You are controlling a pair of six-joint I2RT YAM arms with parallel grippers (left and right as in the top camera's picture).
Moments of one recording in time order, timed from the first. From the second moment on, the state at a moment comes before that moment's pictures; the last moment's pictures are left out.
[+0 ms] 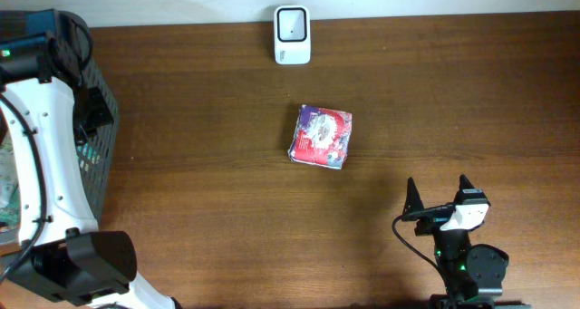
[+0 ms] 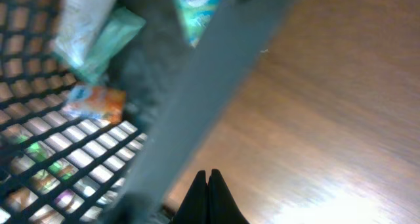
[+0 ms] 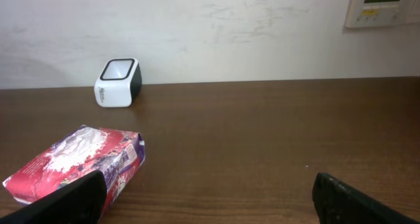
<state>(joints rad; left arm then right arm) 0.21 1.85 2.08 -1.65 -0.30 -0.23 -0.07 0.01 0.01 -0.07 -0.10 0.05</state>
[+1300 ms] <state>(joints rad) 0.23 2.00 2.13 -1.18 -0.08 0.13 -0.07 0.01 0.01 -0.07 -0.10 0.05</state>
